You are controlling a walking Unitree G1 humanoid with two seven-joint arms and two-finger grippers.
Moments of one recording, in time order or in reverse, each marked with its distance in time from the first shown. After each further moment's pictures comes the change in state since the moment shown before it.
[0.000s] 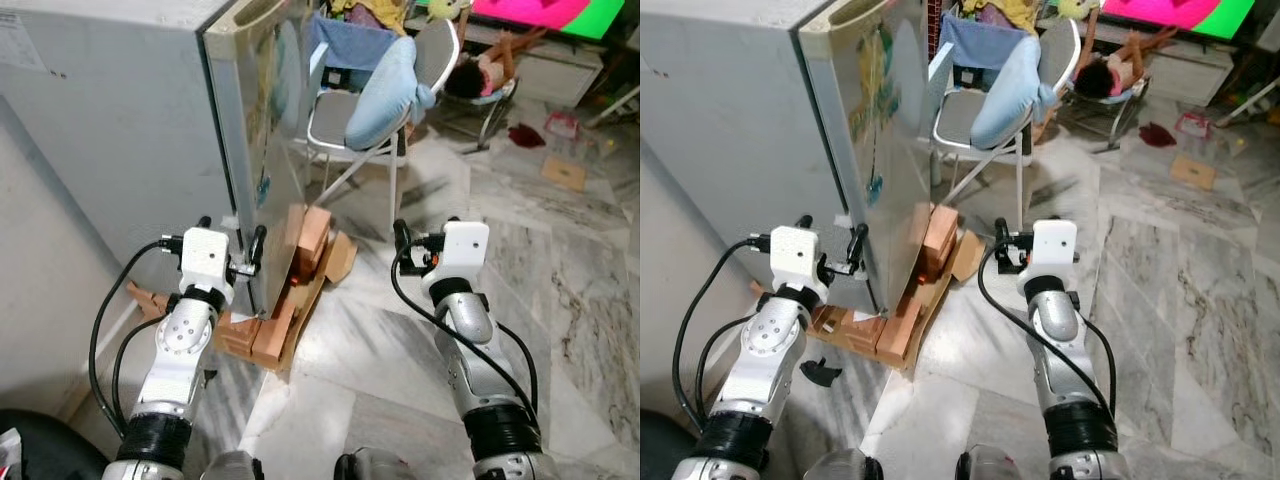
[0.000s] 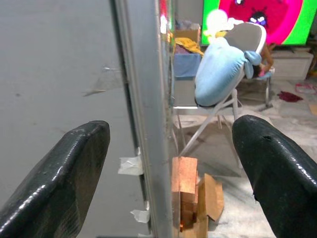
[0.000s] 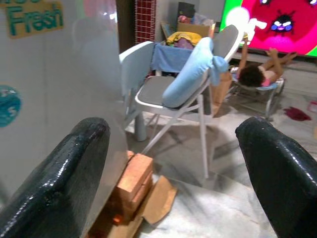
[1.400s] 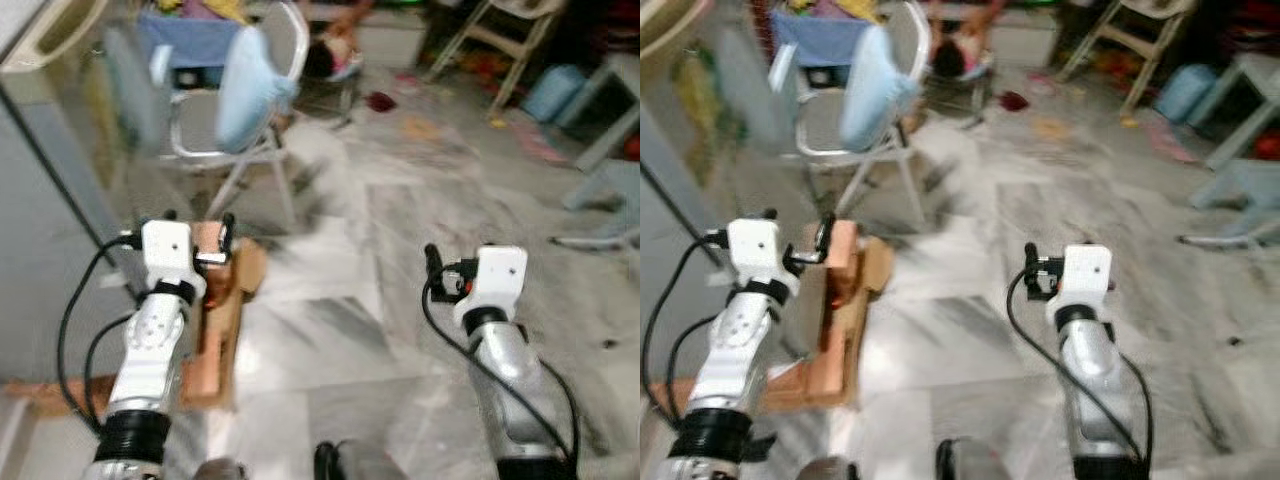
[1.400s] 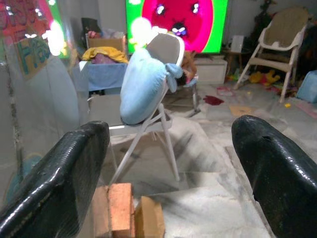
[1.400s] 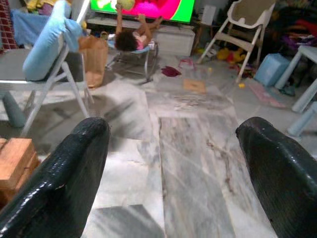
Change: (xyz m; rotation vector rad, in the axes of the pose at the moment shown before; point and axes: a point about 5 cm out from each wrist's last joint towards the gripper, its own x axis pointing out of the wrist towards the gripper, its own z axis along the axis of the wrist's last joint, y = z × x) left arm -0.002 0.045 0.003 -0.015 0.001 0.157; right arm -0.038 -0.024 -0.001 -0.044 0.080 -0.062
